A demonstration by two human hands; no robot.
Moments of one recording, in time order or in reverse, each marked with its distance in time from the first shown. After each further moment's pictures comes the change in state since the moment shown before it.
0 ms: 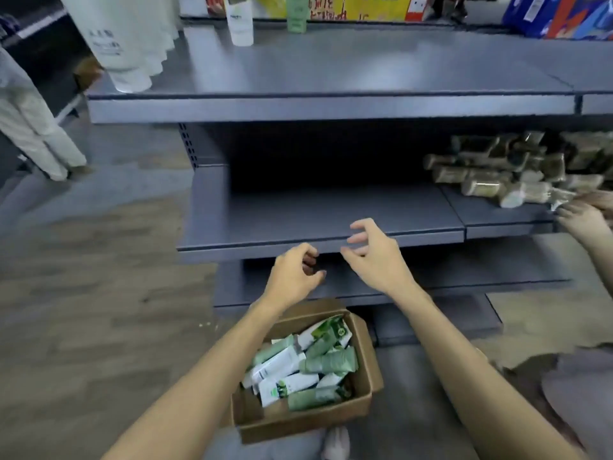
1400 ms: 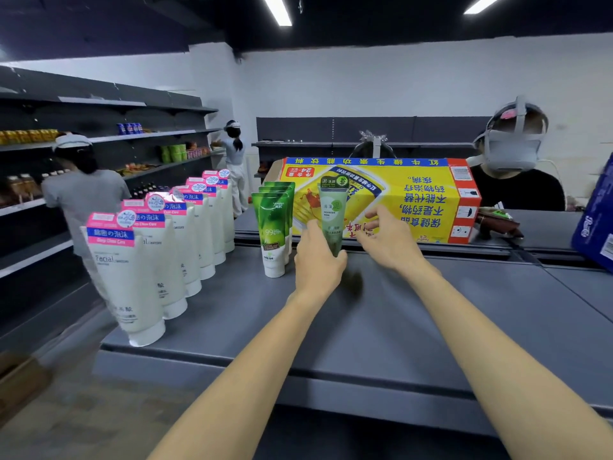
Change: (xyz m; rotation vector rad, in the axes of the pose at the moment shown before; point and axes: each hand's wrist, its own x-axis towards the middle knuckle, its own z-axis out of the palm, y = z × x) left_hand 0.281 0.213 -0.180 0.052 0.742 0.138; right_hand 0.339 -0.197 -0.162 0.004 0.197 -0.428
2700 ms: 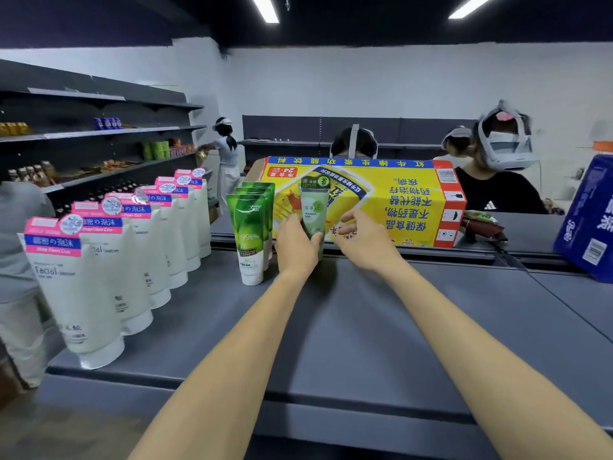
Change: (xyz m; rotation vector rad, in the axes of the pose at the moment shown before) left_hand 0.064 -0.025 0.034 0.001 0.100 -0.030; right_hand 0.014 -0.001 0.007 0.023 -0.060 0.012
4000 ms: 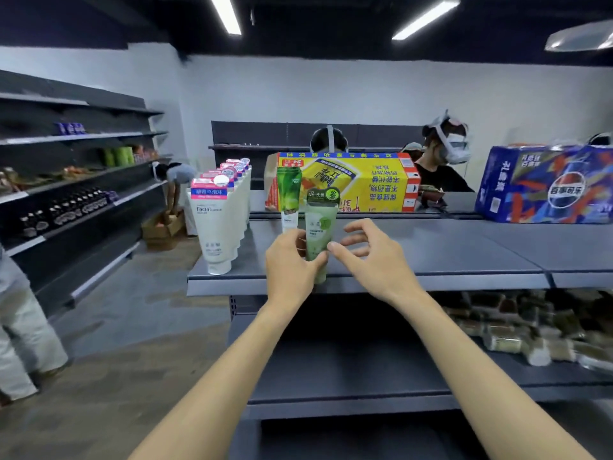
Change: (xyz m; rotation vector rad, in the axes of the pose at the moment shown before) left_hand -0.194 -0.006 -0.217 -0.194 -0.095 0.167; right_hand -0.273 -0.140 0.012 0.119 0.184 -0.016
